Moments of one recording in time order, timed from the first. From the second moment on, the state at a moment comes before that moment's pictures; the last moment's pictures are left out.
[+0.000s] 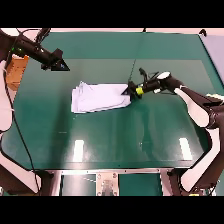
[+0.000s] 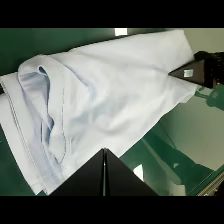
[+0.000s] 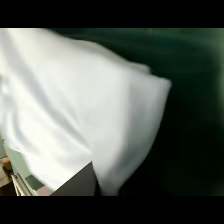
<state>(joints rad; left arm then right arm) 0.07 -1.85 2.05 0.89 -1.61 -1.46 0.09 -1.93 1.50 -0.52 1.17 1.27</state>
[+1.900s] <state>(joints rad) 0.07 -1.85 2.00 0.87 -1.62 -1.46 -1.09 -1.39 1.71 -1.52 1.83 1.78</state>
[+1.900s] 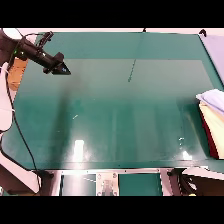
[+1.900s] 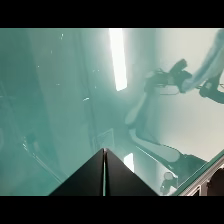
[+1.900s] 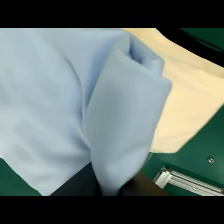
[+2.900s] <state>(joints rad) 0.06 -1.77 1.98 0.80 -1.61 -1.47 -0.82 -1.39 1.67 -1.39 1.57 1.76</state>
